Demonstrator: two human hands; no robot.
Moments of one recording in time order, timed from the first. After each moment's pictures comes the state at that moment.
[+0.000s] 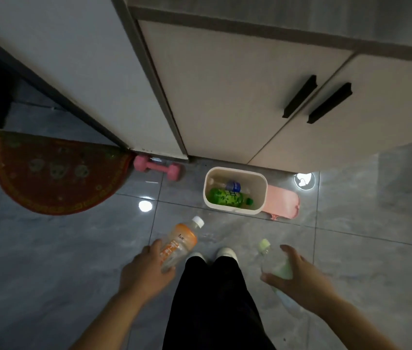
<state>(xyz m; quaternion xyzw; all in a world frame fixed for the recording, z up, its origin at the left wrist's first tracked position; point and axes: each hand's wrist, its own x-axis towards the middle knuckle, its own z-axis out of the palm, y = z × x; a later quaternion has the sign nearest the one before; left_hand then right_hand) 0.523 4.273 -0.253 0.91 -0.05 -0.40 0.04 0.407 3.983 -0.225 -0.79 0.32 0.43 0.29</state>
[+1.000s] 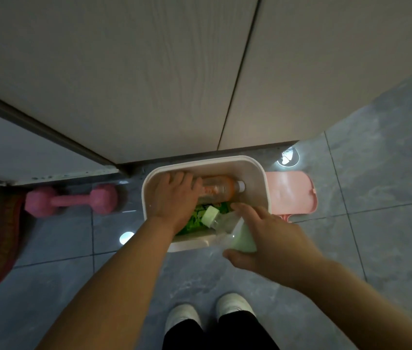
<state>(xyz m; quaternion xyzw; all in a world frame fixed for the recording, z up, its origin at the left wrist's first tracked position) 0.653 4.062 -0.594 0.84 -0.51 -0.14 -0.08 0.497 3.950 -0.497 -0.90 0.20 0.27 0.26</state>
